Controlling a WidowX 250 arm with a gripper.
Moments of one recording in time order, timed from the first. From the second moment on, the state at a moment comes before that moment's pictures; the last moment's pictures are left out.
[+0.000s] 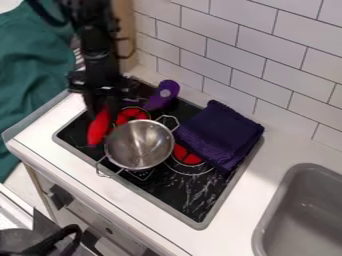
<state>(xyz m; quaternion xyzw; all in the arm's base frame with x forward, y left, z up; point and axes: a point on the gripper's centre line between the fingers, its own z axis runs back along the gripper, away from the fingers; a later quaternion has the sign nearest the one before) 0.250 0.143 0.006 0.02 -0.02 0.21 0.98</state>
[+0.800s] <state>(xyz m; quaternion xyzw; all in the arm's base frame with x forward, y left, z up) 0.253 0.182 -0.028 0.02 -0.02 0.07 1.00</state>
